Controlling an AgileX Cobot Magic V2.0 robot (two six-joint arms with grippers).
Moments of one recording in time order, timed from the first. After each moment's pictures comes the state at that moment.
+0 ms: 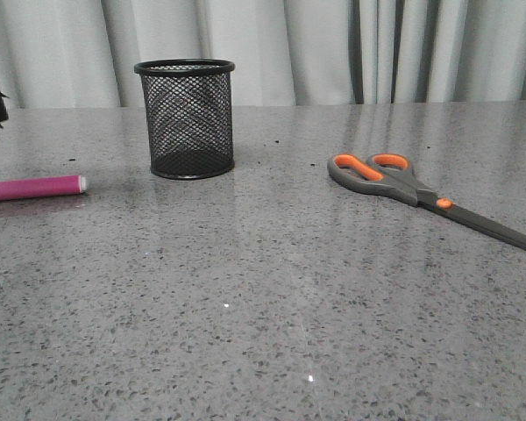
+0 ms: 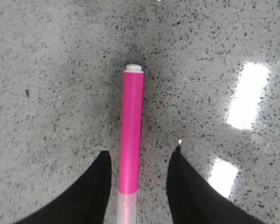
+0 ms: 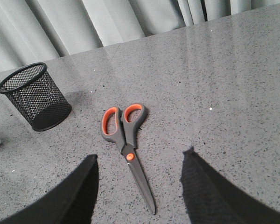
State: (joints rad) left arm -0.25 1.50 -1.25 -0.12 1.07 1.15; right arm 0.12 0.30 -0.34 0.39 0.37 -0.09
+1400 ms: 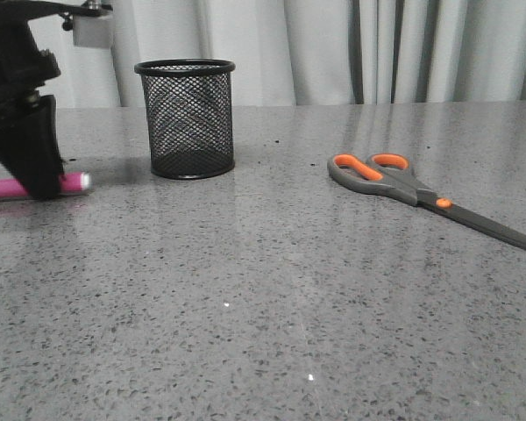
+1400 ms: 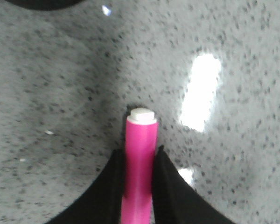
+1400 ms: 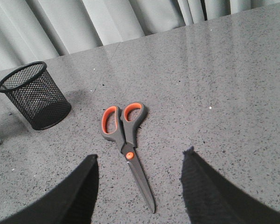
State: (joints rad) left arm -0.25 1.76 -1.40 -0.20 1.13 1.16; right arm 0.12 0.30 -0.34 0.39 0.37 -0.09
